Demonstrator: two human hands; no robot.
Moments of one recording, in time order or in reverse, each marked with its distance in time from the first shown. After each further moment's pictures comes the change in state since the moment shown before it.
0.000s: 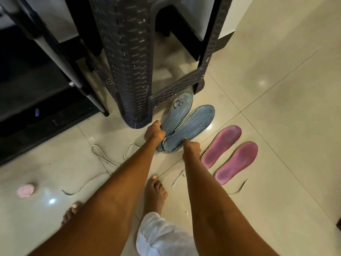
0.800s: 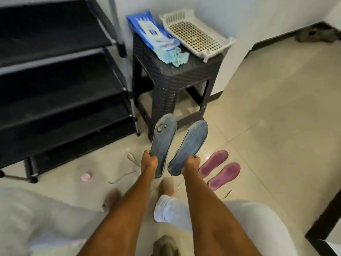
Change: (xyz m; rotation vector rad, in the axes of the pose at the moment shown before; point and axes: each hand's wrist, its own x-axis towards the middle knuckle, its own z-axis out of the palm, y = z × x) left_hand -0.239 -0.016 -0.126 -0.614 0.245 -0.255; right_hand -0.241 -0.019 -0.098 0.330 -0.209 -0.146
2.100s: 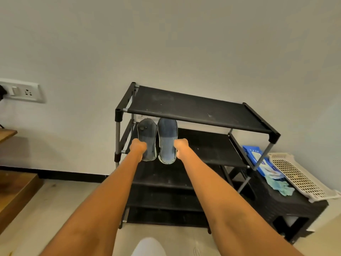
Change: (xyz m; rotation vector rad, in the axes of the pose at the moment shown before) left_hand -0.029 0.080 -0.550 -0.380 0.480 0.170; right_hand -0.442 -0.104 0.365 -0.574 -0.718 -0.561
